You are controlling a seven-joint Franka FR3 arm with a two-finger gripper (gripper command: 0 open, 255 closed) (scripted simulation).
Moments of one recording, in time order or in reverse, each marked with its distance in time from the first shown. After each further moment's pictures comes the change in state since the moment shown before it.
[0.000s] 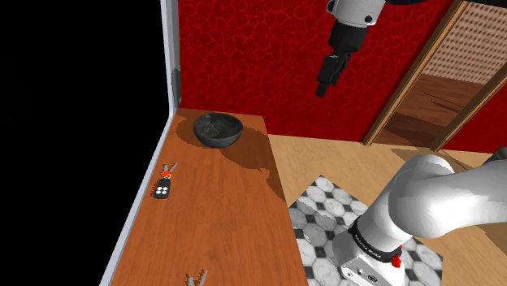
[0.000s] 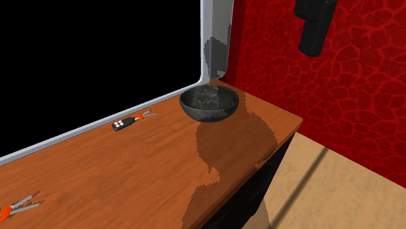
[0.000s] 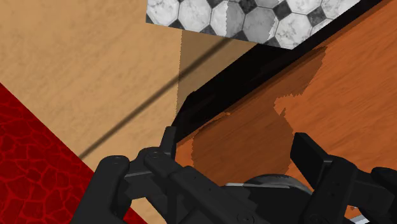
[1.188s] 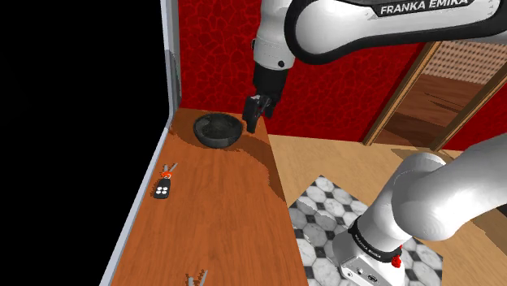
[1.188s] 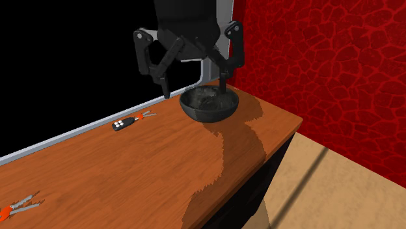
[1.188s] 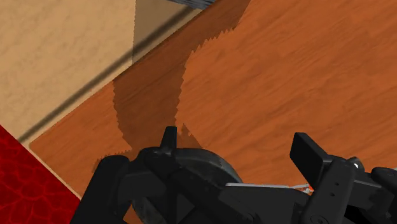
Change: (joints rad) arm 0.104 0.313 0.224 -0.018 0.144 0.329 0.223
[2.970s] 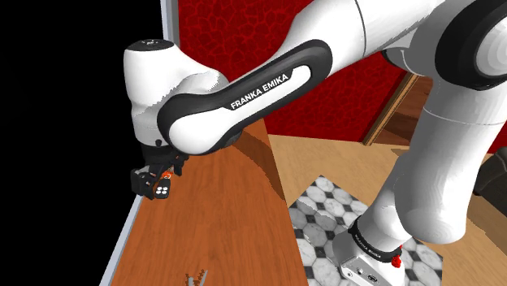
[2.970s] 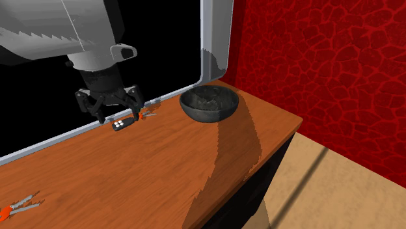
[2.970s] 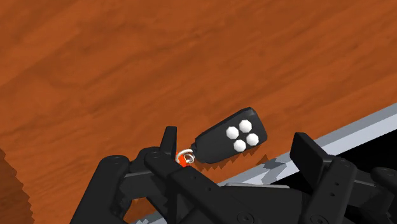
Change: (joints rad) arm 0.149 0.732 0.209 0.369 -0.203 0.342 0.382
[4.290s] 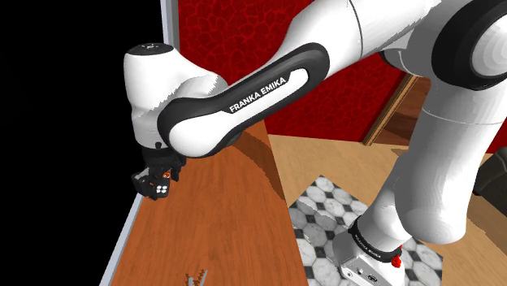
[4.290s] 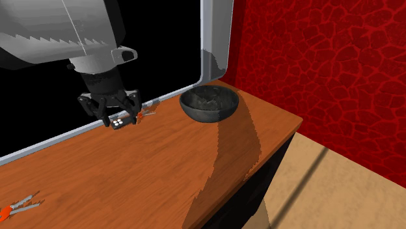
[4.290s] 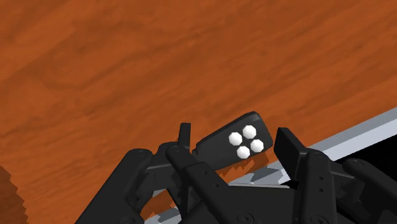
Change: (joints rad) arm 0.003 0.011 -0.002 -0.002 -0.007 0.012 0.005
